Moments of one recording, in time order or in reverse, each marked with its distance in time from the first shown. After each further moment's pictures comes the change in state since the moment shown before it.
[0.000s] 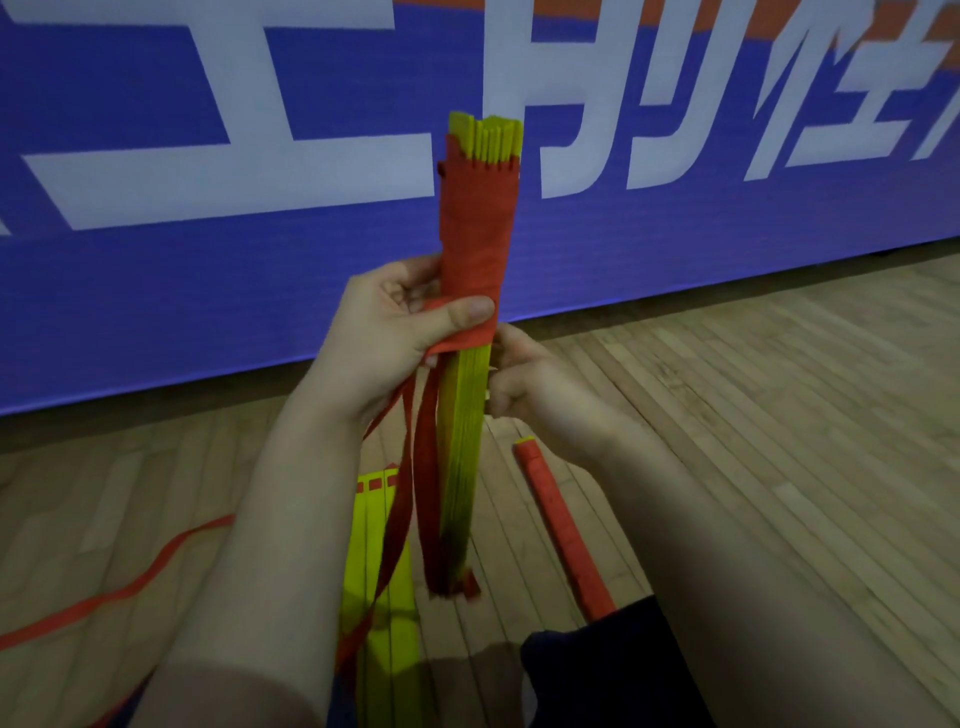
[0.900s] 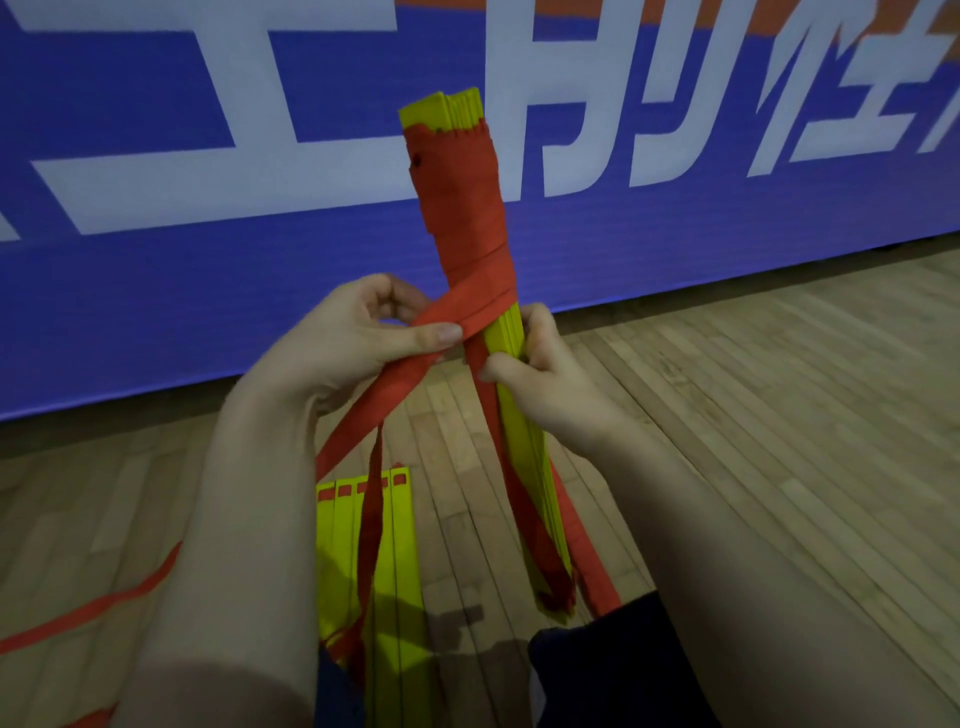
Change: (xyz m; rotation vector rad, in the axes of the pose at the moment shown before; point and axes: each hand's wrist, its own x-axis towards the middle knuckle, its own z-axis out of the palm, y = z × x) left_hand 0.001 0.006 -0.037 0.269 -0.085 -0.240; right_hand -0.004 -0.001 0.002 -0.167 0.218 -0.161
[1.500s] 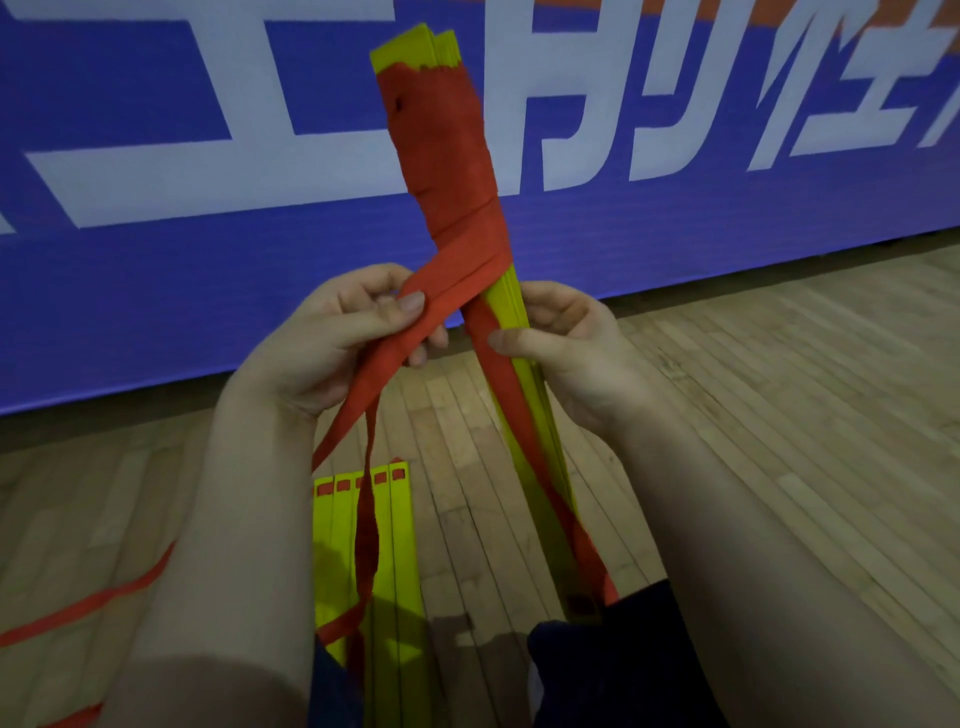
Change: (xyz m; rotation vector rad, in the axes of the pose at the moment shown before) left_hand -0.006 -0.005 -0.008 -0.219 -0.230 0.180; right_hand 0.004 -0.007 -0.017 0.382 0.006 -0.080
